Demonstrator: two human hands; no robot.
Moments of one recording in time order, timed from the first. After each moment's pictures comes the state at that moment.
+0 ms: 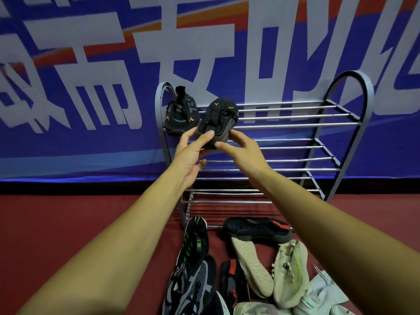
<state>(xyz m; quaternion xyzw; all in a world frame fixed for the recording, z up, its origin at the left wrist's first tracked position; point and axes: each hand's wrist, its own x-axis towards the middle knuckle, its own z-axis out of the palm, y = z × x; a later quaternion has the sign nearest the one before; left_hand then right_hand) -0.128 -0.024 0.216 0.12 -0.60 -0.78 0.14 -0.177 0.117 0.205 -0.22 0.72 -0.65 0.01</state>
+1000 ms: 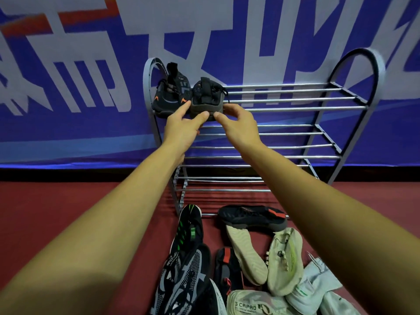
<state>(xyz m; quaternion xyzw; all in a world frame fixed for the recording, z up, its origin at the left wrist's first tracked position) -0.161 -0.037 0.220 0.13 -0.75 -0.60 0.23 -0.206 0.097 0.215 -0.17 0.78 -0.60 -0.06</state>
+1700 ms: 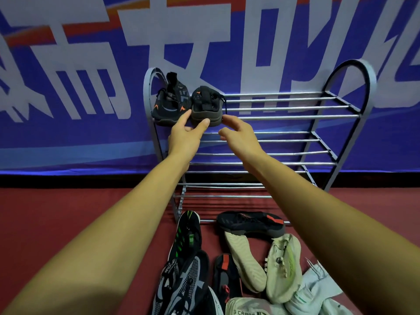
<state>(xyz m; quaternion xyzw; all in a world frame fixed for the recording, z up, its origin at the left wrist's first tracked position) -0.177 -0.036 0.202 0.14 -0.76 -0.58 0.27 -0.204 0.110 0.210 -0.19 0.76 -0.62 0.00</state>
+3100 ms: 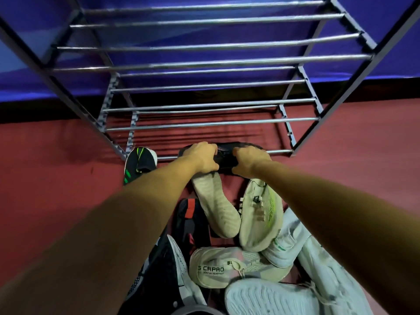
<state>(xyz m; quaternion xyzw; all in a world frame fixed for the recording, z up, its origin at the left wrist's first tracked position) -0.269 0.058 -0.106 0.00 -0.96 -0.11 -0.24 -0.284 0.218 -0.097 -0.17 0.95 -0.02 0.25</state>
